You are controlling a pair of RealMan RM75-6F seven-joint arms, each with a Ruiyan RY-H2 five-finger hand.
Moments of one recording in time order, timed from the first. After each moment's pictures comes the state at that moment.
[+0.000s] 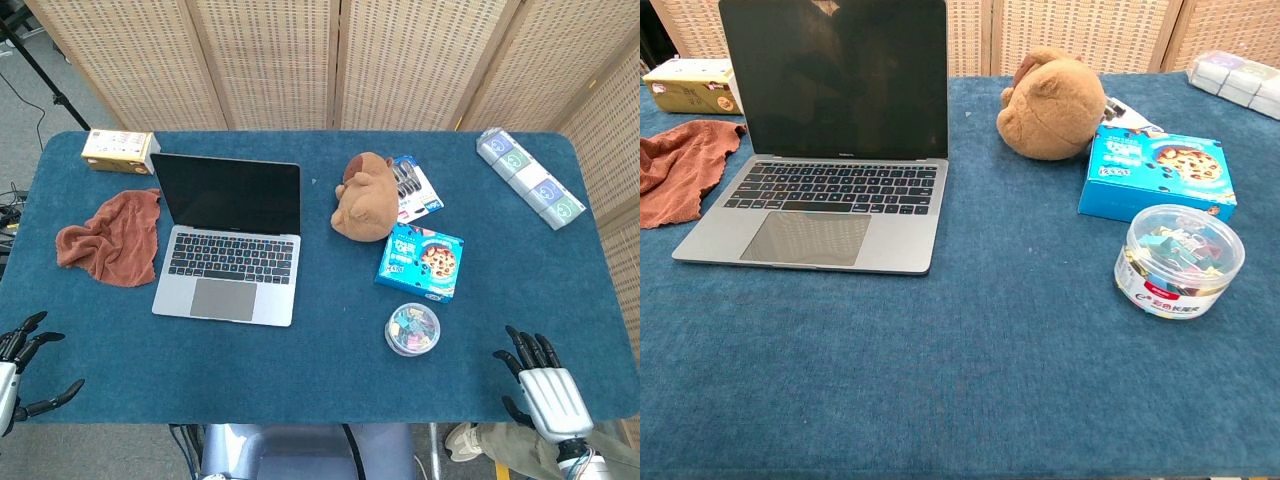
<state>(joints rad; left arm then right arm) 0.06 -1.13 0.05 -1.64 1.64 1.63 -0.13 0.05 -1.04 -0.08 -1.92 -1.54 1.35 -0.33</state>
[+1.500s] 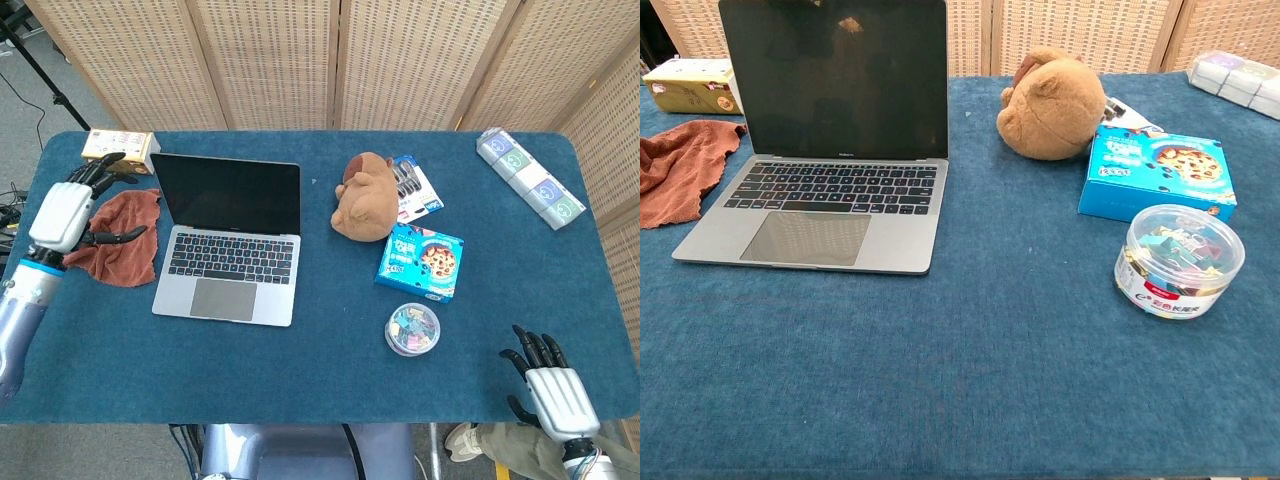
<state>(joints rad) -0.59 -1.17 -0.30 -1.31 1.44 1.07 -0.40 0.05 -1.02 -0.08 -1.92 -1.51 1.34 -0.31</state>
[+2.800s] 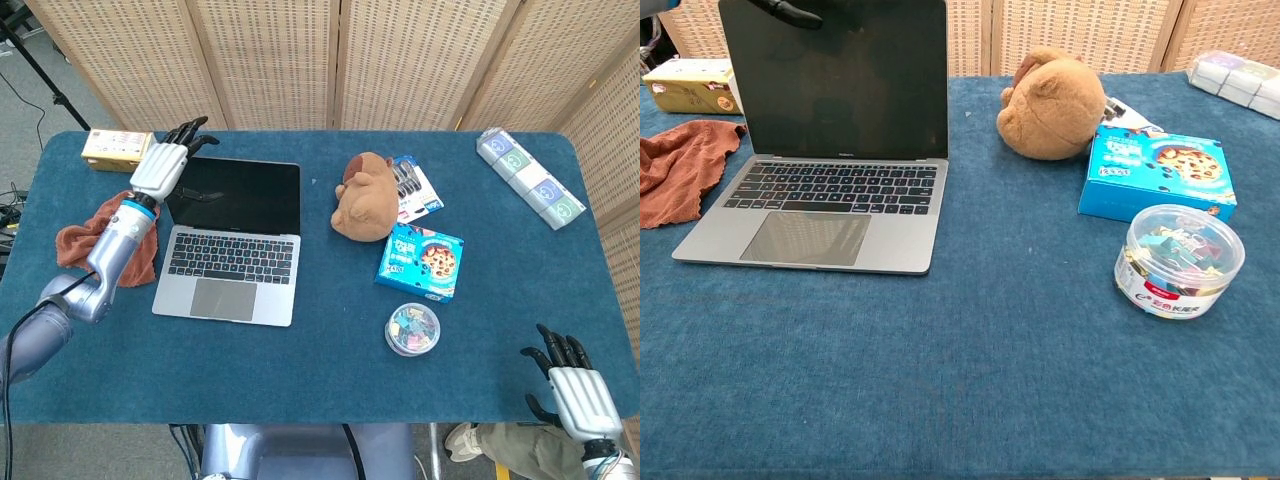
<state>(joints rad) -0.98 -1.55 -0.26 -0.72 1.43 0.80 -0.59 0.04 -0.98 -0.07 -1.91 -1.46 1.34 -0.22</state>
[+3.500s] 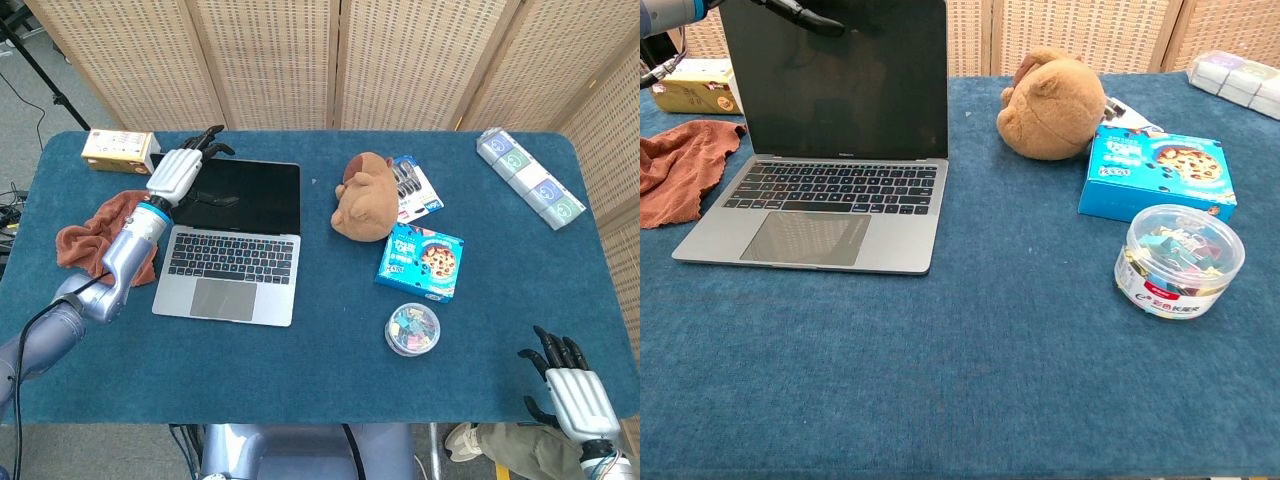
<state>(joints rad) -1.00 -1.55 -0.25 -0.77 1.38 0.77 -0.63 0.04 -0.98 -0.07 -1.91 -1.47 1.33 -0.24</state>
